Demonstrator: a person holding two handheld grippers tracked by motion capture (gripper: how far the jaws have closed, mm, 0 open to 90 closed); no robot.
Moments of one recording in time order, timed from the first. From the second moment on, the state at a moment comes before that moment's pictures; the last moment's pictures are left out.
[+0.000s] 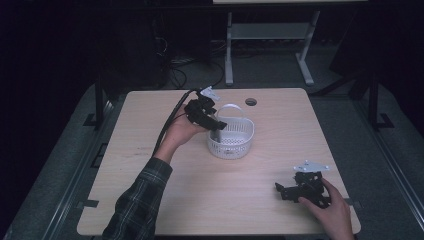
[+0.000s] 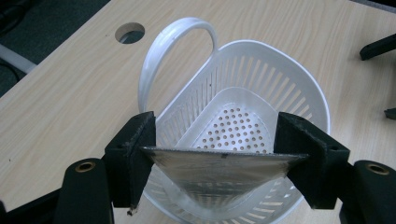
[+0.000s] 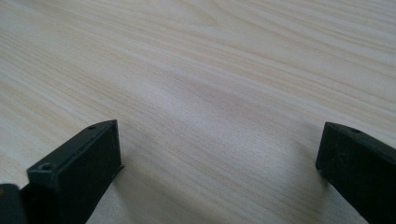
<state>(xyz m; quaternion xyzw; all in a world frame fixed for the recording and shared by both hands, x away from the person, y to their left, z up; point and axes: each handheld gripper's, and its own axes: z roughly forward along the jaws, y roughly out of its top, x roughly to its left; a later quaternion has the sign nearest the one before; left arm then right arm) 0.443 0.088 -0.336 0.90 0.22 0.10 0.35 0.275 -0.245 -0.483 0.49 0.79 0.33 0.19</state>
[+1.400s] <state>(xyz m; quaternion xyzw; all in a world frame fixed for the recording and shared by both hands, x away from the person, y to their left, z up) 0.442 0.091 -0.351 0.91 0.22 0.09 0.35 0.275 -0.245 -0.483 0.49 0.79 0.33 0.19</state>
